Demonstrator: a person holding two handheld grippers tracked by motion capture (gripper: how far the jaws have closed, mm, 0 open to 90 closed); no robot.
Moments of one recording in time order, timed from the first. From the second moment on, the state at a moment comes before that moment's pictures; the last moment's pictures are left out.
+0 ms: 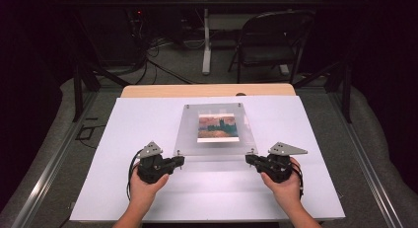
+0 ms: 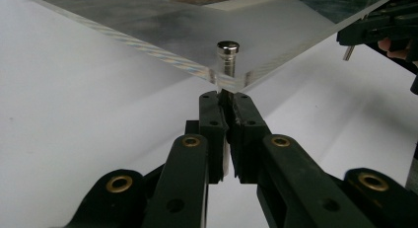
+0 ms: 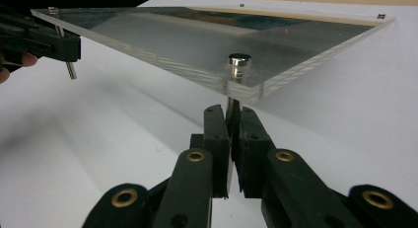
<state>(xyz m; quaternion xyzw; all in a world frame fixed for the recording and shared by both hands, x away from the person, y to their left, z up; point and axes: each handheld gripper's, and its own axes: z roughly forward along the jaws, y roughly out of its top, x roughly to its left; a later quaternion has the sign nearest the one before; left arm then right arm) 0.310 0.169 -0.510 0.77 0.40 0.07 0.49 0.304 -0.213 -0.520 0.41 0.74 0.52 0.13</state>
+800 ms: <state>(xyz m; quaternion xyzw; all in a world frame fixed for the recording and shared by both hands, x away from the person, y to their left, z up) 0.345 0.172 -0.521 0.77 0.43 0.09 0.47 0.345 -0.198 -0.529 0.43 0.73 0.51 0.15</state>
